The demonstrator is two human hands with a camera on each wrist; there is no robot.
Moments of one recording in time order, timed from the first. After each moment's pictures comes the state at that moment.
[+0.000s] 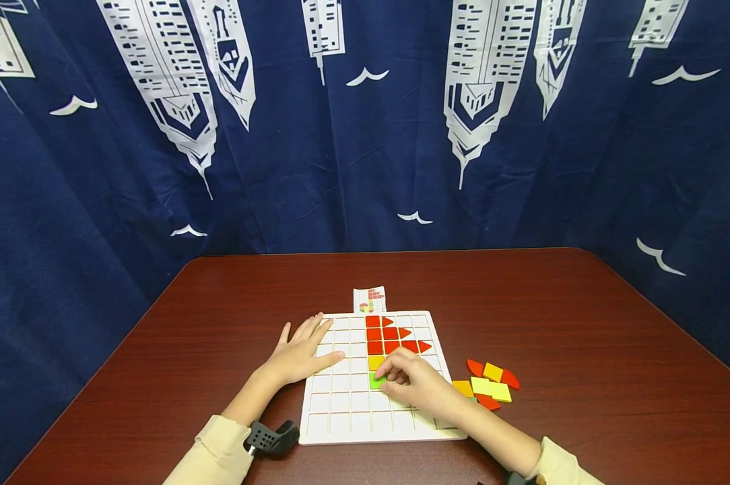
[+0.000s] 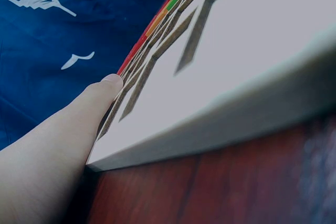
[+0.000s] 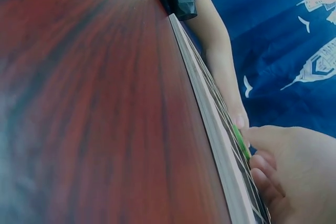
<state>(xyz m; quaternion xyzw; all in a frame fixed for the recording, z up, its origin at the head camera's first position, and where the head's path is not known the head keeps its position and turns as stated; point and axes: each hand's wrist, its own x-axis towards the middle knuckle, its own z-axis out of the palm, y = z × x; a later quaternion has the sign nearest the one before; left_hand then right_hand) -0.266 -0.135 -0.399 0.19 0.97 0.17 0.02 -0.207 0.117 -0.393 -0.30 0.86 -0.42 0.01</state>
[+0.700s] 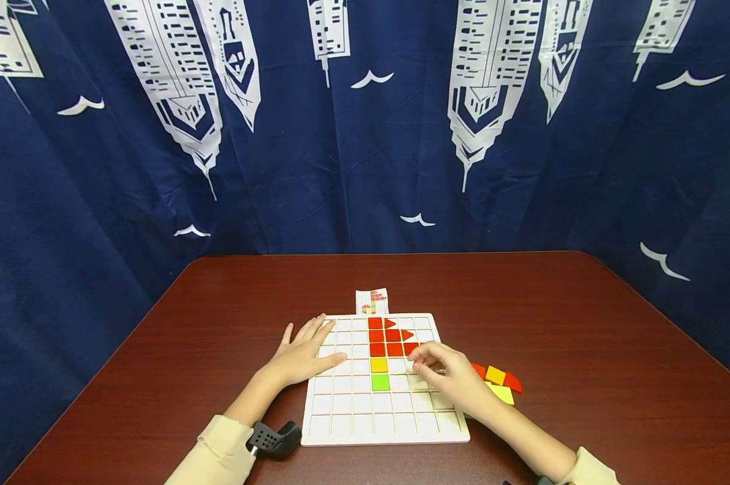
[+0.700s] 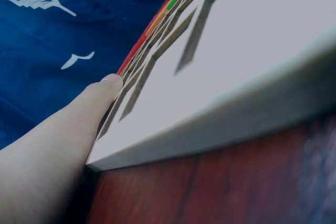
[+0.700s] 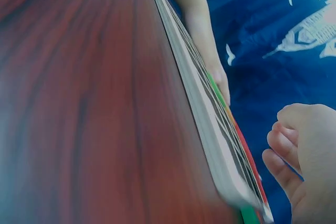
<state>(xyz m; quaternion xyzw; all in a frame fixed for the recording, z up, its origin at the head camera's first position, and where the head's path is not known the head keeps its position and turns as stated) -0.264 -0.136 -0.397 0.19 0.96 0.18 0.01 -0.206 0.150 -0.387 -0.25 0.86 -0.44 -0.10</state>
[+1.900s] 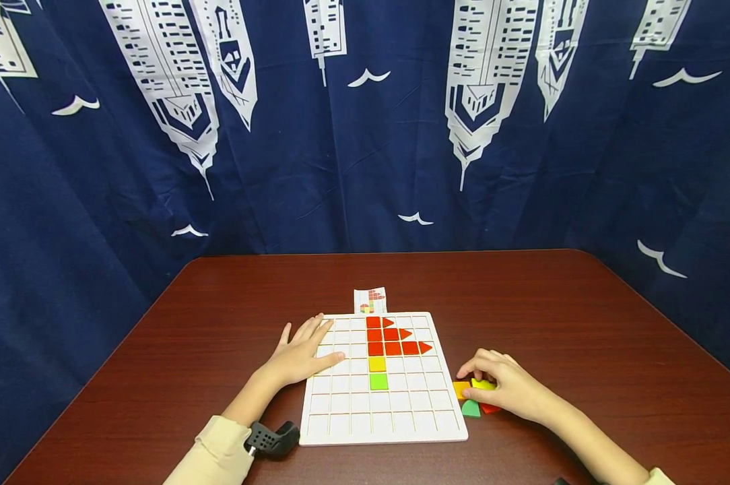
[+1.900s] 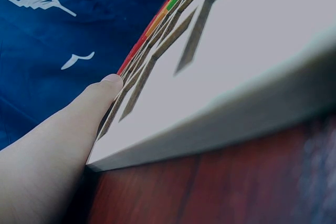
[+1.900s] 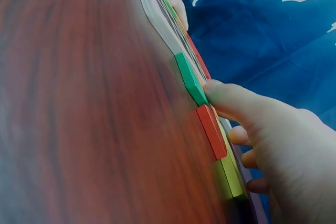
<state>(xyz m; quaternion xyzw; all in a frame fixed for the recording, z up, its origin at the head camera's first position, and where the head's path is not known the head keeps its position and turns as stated) -0.264 -0.136 -0.398 0.19 0.97 0.17 0.01 -0.202 0.234 -0.398 -0.31 0.90 -0.24 -0.15</state>
